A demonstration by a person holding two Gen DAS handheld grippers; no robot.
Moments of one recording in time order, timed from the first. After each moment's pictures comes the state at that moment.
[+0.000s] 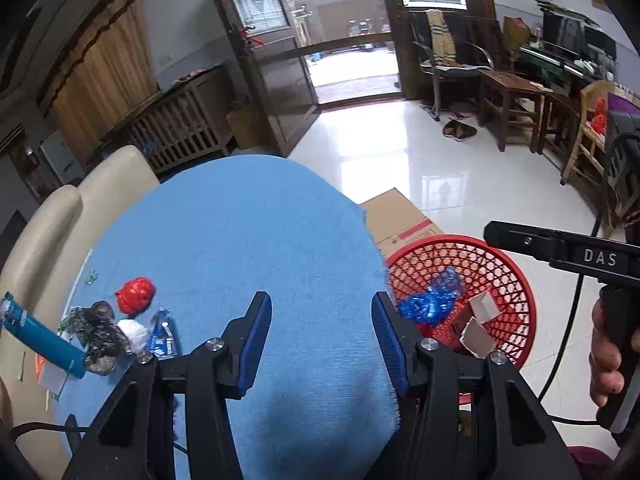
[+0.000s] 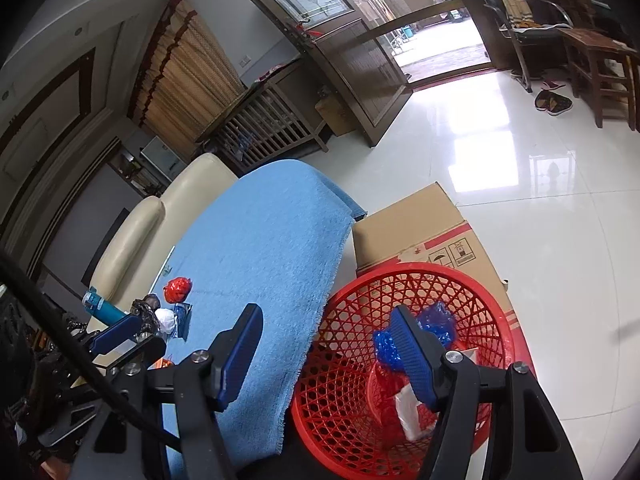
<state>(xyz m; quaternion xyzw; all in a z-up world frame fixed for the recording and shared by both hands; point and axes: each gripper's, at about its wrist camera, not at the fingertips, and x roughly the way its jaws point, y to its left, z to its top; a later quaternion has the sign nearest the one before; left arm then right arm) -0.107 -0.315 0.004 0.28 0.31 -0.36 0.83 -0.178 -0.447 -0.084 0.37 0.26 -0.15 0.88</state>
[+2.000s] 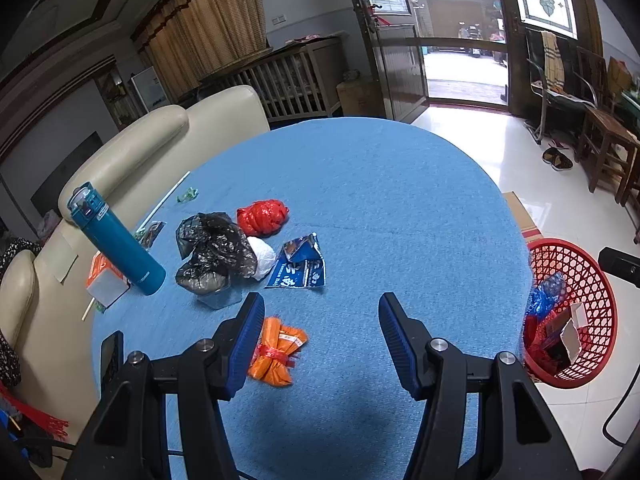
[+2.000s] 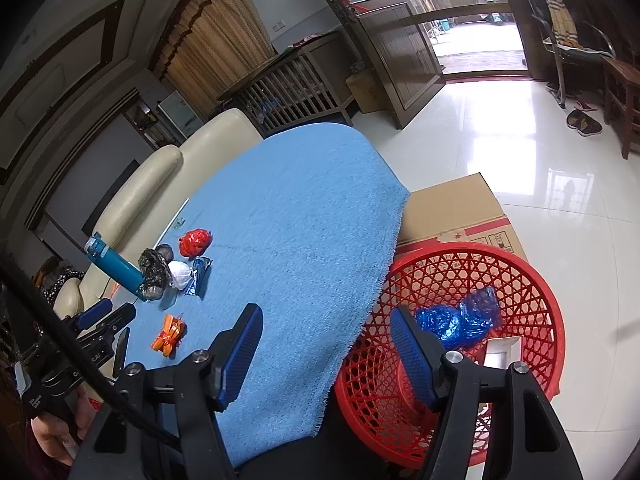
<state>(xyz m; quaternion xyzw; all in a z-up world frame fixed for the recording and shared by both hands) -0.037 -0.194 0.002 0.22 0.34 -0.20 0.89 -0.132 -0.391 -0.075 0.32 0.31 -0.11 0.89</state>
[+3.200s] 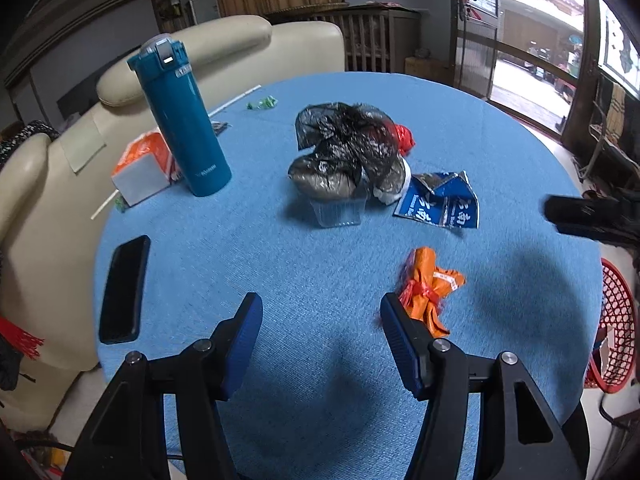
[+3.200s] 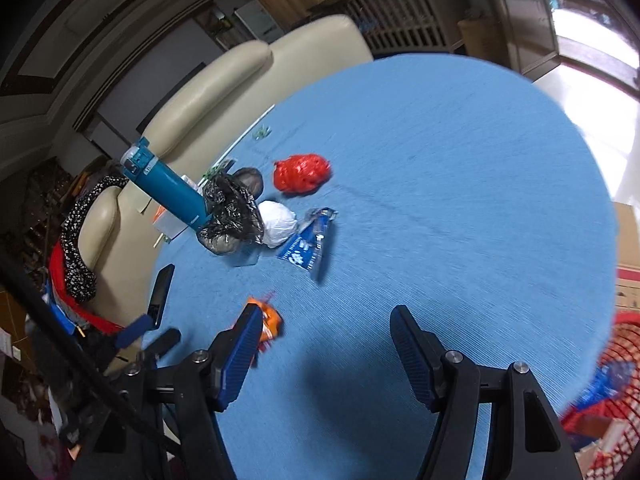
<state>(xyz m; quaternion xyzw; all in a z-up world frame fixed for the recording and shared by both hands) 0.034 -0.056 -0.052 0.12 0.43 -0.13 0.89 0.076 -0.276 -0.084 0.26 0.42 0.07 0.87</state>
